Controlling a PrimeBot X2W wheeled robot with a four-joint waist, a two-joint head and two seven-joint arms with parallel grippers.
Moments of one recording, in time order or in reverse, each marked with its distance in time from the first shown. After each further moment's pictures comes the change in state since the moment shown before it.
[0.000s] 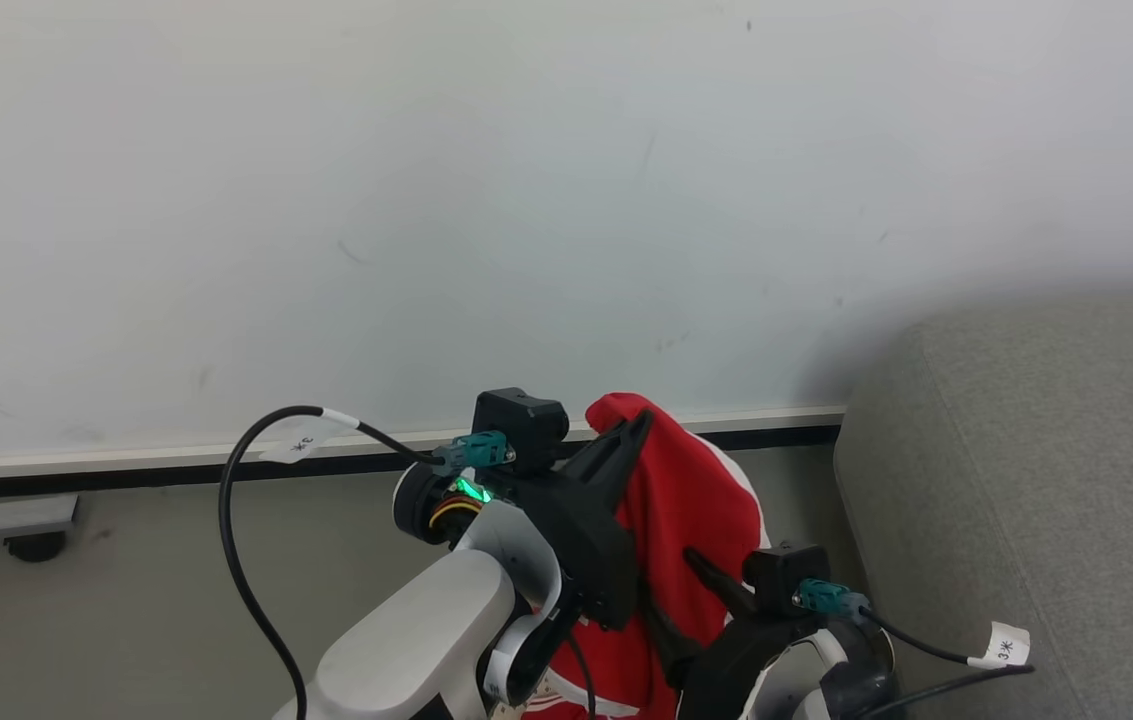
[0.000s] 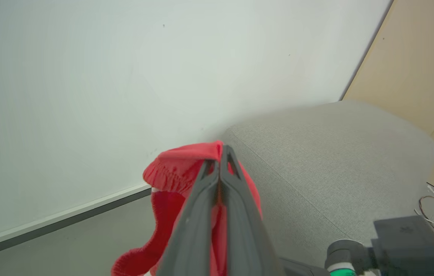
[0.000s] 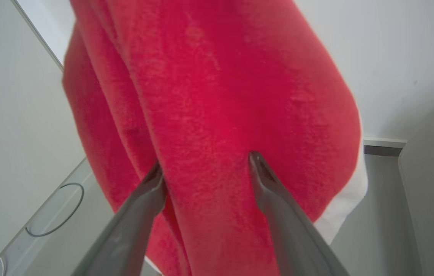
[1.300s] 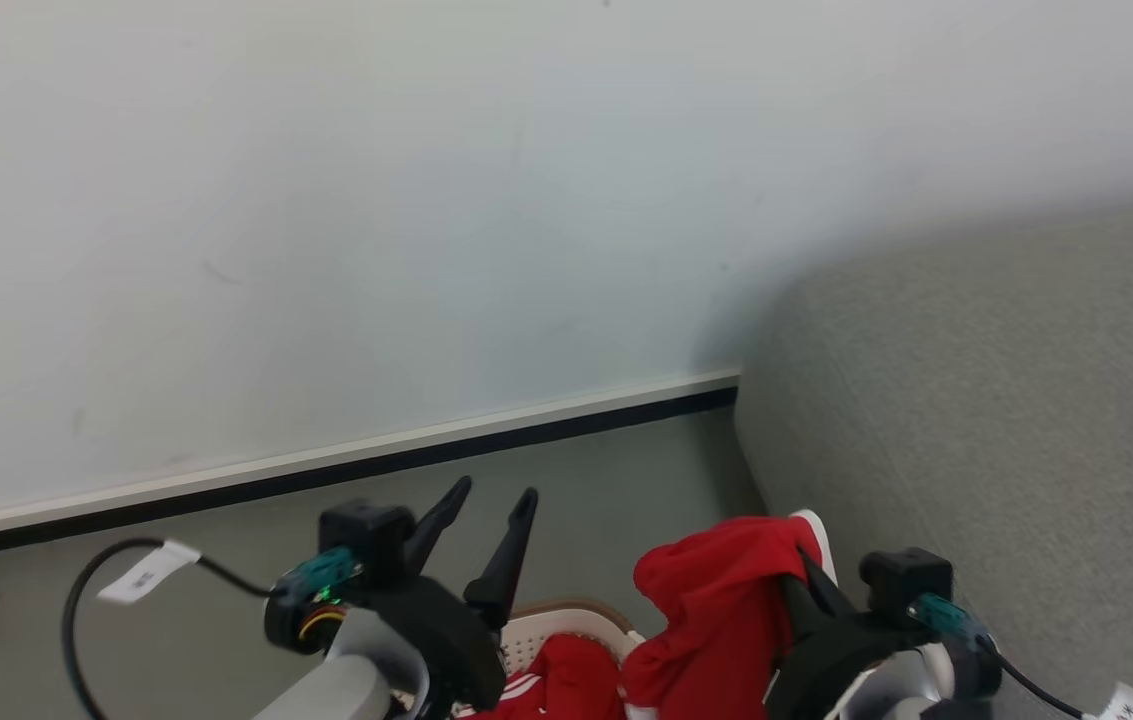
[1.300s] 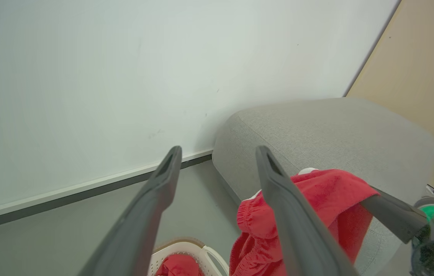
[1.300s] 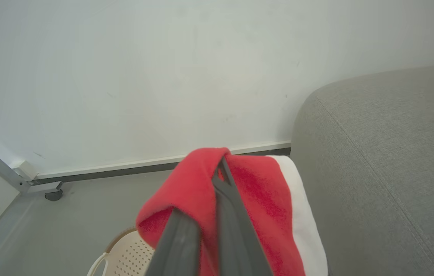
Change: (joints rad) left arm 0.163 0.181 0.005 -0.074 -0.066 0.027 -0.168; right arm 0.064 -0.007 -0.243 -0.051 -0.157 0.000 -0.093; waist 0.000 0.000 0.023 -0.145
